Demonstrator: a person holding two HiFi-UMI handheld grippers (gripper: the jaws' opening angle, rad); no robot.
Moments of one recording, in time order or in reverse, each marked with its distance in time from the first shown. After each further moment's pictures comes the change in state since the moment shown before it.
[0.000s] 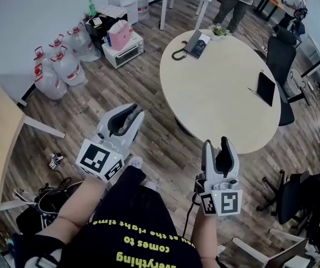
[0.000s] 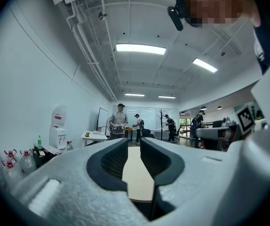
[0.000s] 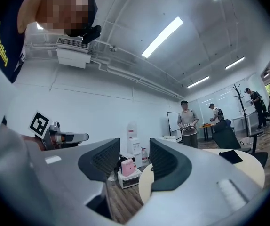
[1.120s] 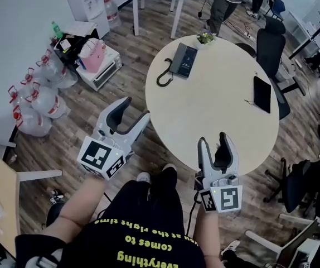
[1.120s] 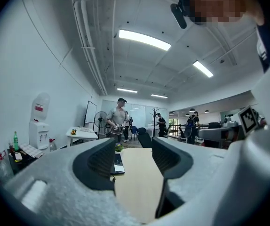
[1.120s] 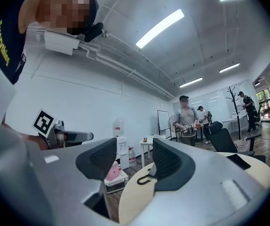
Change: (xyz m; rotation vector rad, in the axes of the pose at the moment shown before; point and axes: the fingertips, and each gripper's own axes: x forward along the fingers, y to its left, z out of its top) left arm 0.207 0.152 -0.003 -0.026 0.039 -0.172; right arm 0.211 -0.062 -0.018 -0.028 0.027 -0.146
